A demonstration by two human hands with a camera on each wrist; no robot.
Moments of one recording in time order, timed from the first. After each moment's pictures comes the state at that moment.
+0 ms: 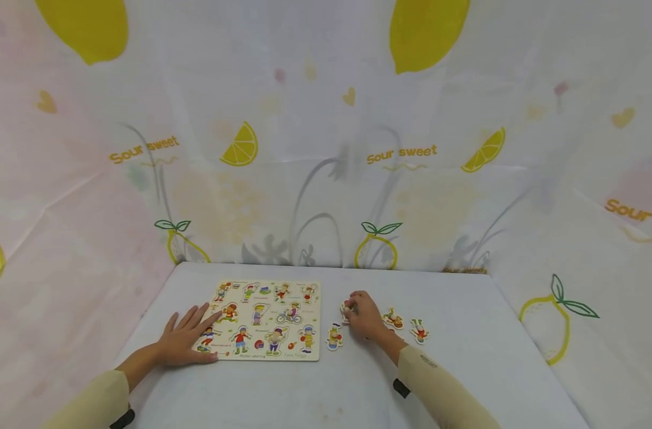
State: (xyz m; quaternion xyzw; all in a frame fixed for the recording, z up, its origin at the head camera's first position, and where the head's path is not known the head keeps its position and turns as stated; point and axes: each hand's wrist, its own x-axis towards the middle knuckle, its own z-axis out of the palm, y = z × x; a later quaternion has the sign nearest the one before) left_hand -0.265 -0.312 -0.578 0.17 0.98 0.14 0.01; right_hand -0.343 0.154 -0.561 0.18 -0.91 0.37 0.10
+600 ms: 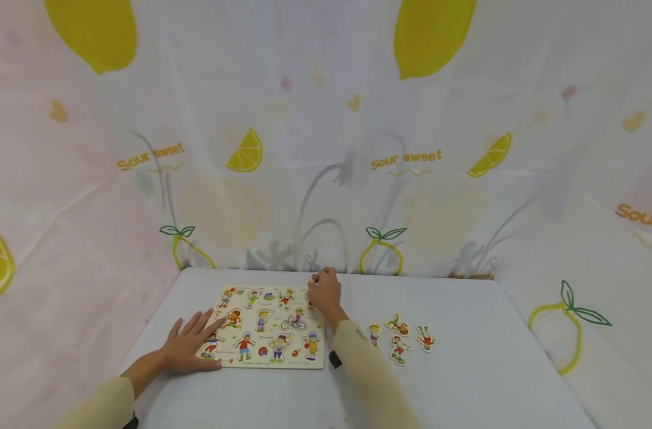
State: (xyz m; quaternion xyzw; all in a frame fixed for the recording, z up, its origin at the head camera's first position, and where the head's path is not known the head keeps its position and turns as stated) left_hand -0.266 -0.309 -0.581 0.15 0.98 0.14 0.02; right_hand -0.392 0.035 -0.535 0.06 -0.90 0.40 0.13
